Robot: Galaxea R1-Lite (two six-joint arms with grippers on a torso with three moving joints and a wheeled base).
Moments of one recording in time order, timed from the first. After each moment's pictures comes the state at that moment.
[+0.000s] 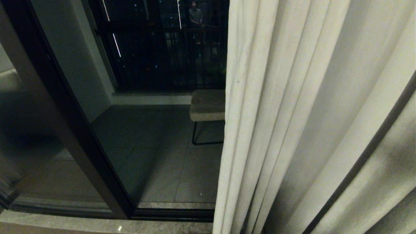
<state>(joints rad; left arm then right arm) -0.01 0.00 0.00 -0.01 0.03 -0.03 0.02 0.73 -0.30 -0.51 0.27 -0.16</state>
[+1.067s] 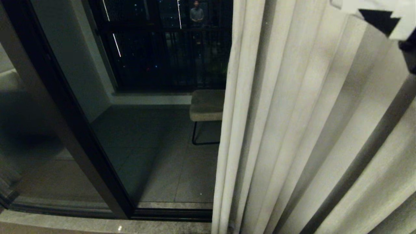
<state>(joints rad) -0.01 0.00 0.00 -0.01 0.03 -0.03 0.66 1.26 -1.09 -0.51 0.27 -0.12</state>
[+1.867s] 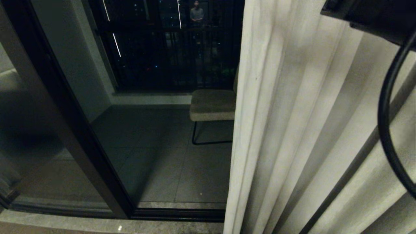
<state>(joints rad) -0.01 0.00 0.00 -0.01 0.03 -0.03 0.80 1.48 -1.40 -0.41 0.40 0.02</state>
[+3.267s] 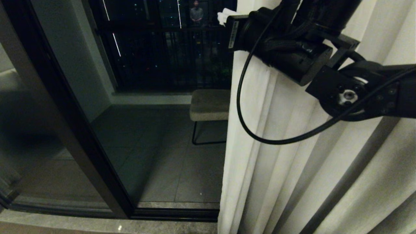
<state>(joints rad) -0.01 0.00 0.00 -0.01 0.03 -0.03 0.71 1.92 -1.67 -0.64 -0.07 -0.09</state>
